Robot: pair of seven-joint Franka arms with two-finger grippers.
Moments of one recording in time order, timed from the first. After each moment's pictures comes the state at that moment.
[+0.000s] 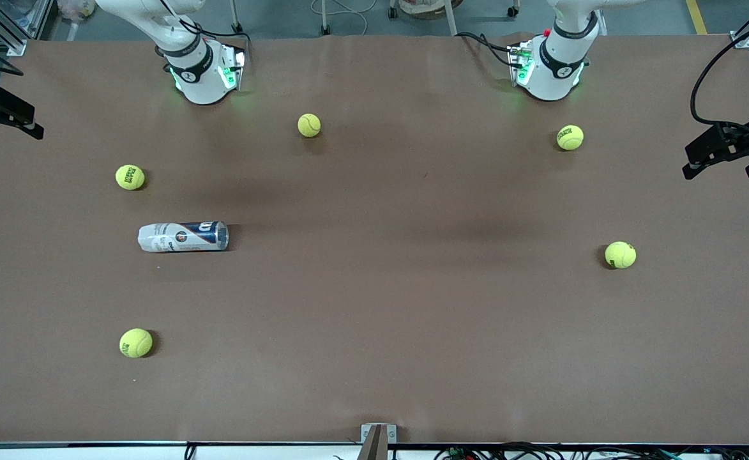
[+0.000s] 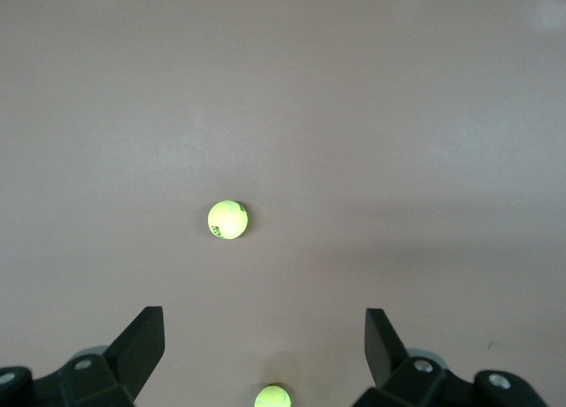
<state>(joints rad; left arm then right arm) 0.05 -0.01 -0.08 -1.52 0.01 1.62 -0.01 0.01 -0.10 -0.10 -1.59 0.01 1.44 -0.18</state>
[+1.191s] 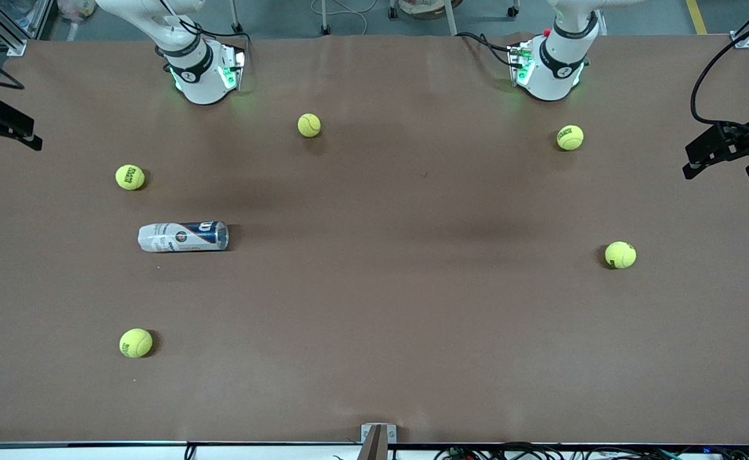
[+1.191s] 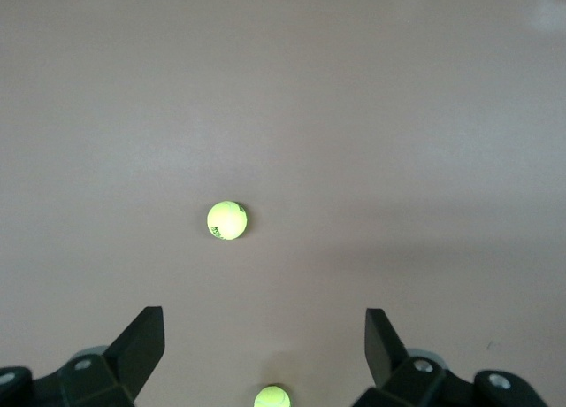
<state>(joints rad) 0.05 -0.01 -0.08 -1.52 0.01 1.62 -0.01 0.00 -0.04 -0.11 -1.58 0.00 1.50 -0.18</state>
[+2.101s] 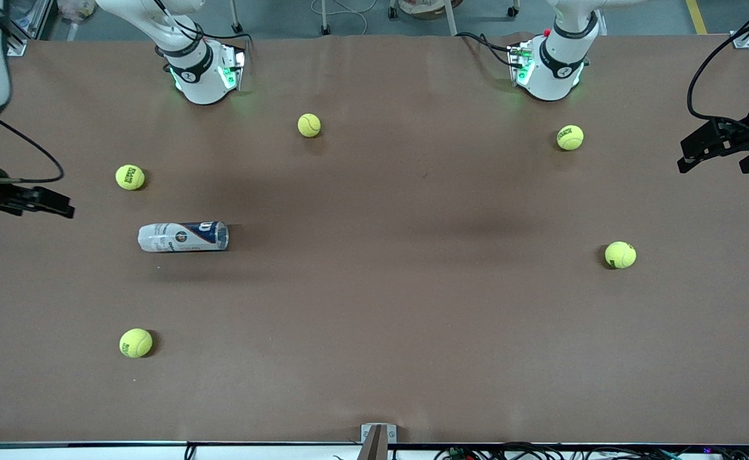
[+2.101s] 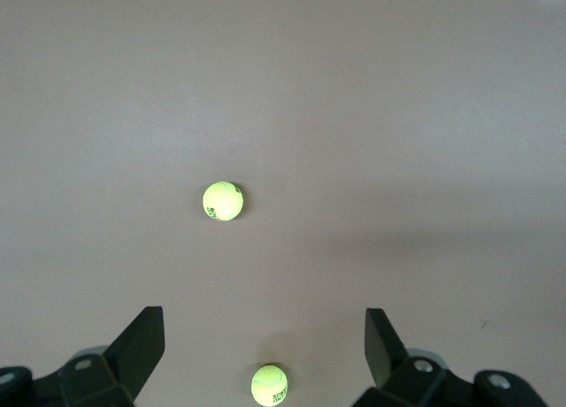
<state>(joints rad) 0.05 -0.01 -0.08 -1.52 0.00 1.57 -0.01 0.04 0.14 -0.11 -1.63 -0.01 1.68 0.03</state>
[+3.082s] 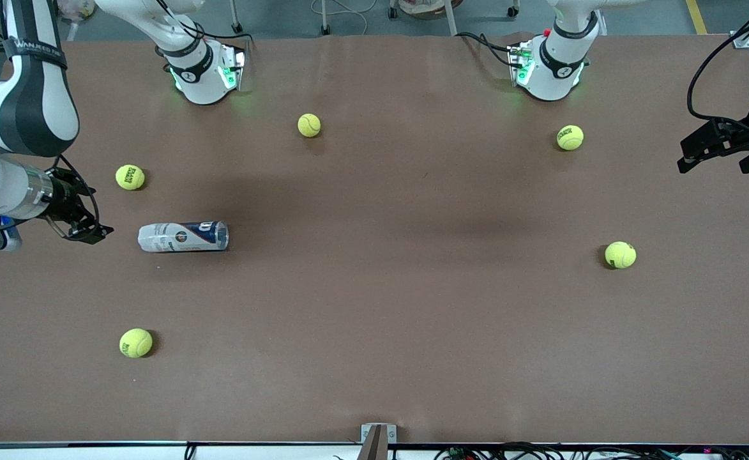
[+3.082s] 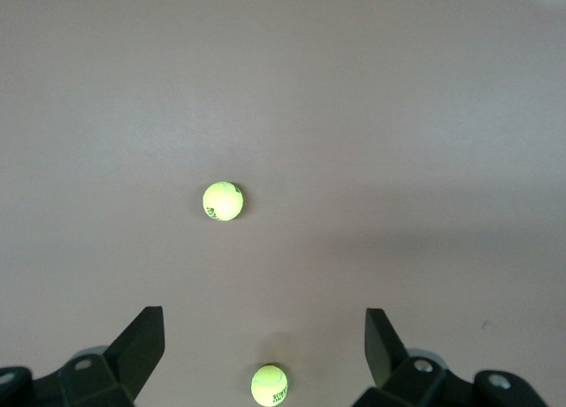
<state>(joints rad) 0.05 -0.01 -0.08 -1.52 0.00 1.57 -0.01 0.03 0.14 -0.12 -1.86 -0.01 1.80 1.13</state>
